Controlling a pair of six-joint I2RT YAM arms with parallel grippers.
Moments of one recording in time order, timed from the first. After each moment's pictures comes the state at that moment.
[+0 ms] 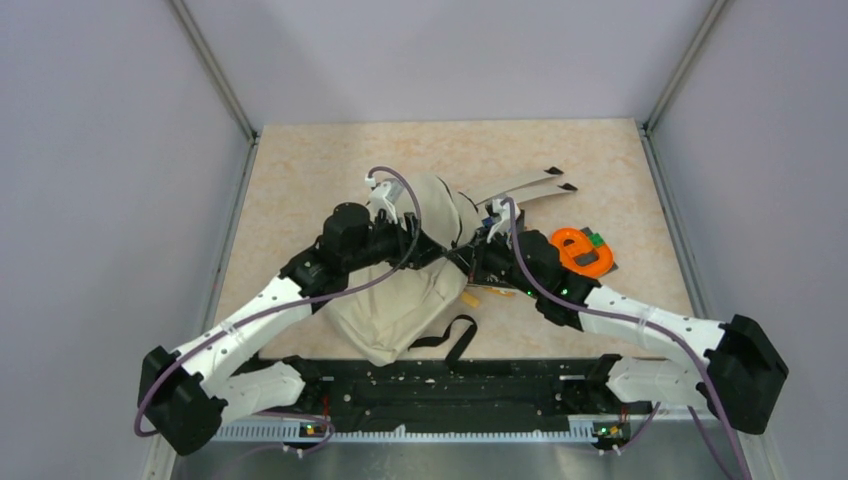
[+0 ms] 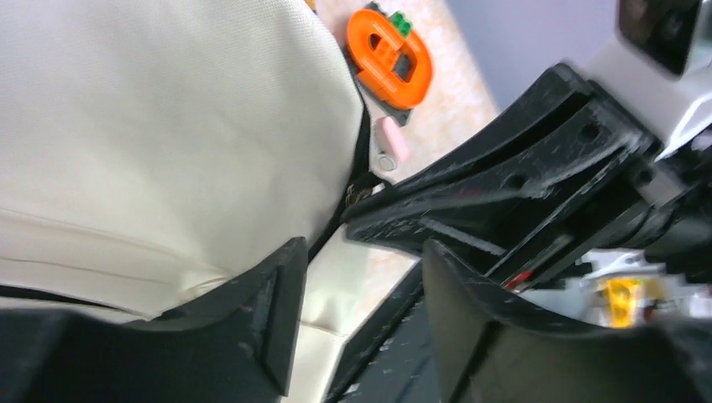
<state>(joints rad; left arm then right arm) -0.66 1.09 0.83 -0.08 0.33 -0.65 0.89 1.13 0.65 0.28 0.00 0.49</state>
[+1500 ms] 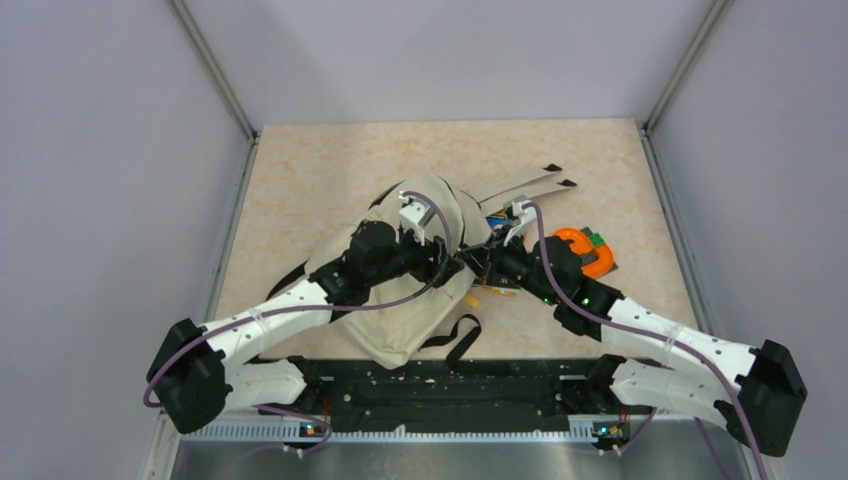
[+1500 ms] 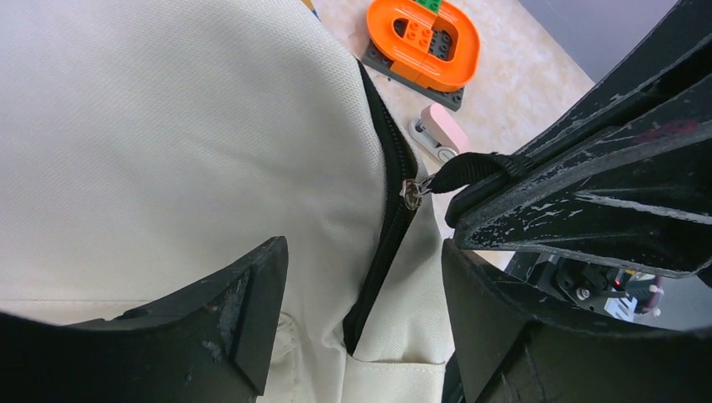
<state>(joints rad) -0.80 1.16 0.72 0.14 0.17 -0.34 0.89 0.96 0.62 0.19 0.05 0.48</state>
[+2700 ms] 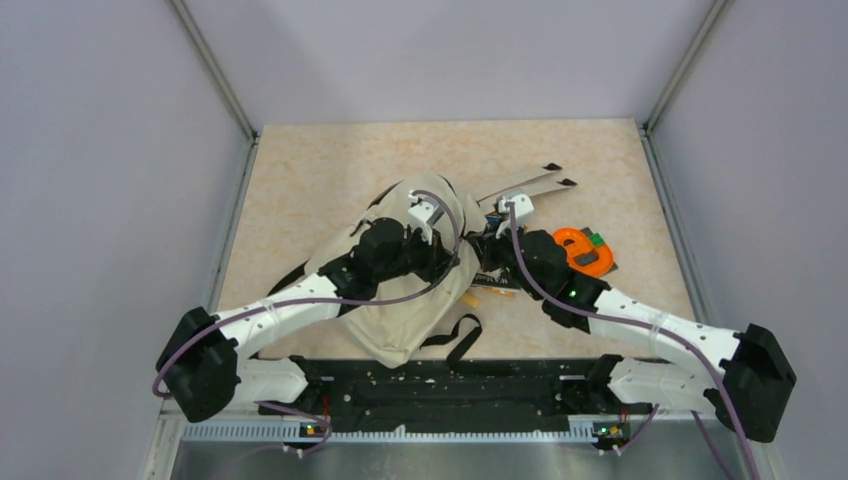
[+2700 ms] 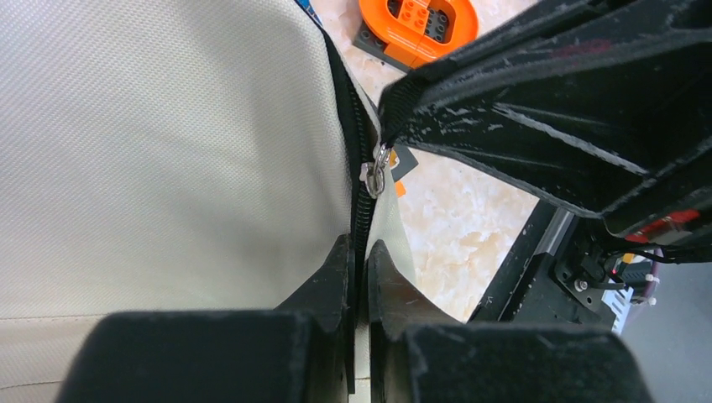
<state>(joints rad) -0.80 1.24 0.75 0.14 0.22 -0.34 0.89 1.05 0.67 0.19 0.28 0.27</state>
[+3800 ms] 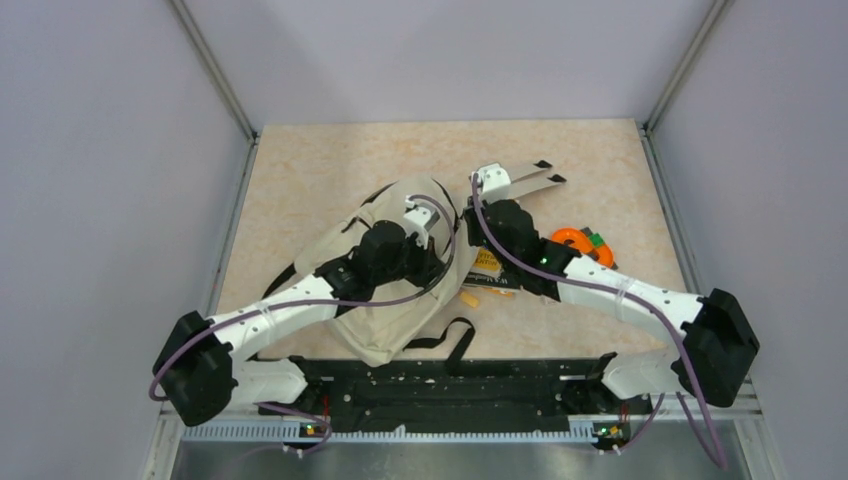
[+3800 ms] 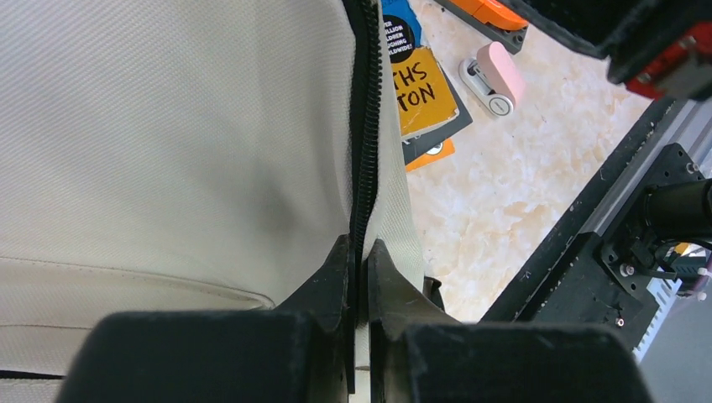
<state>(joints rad) -0.80 1.23 0.76 -0.02 0.14 -0.33 0.87 1.29 0.92 0.06 0.45 0.19</state>
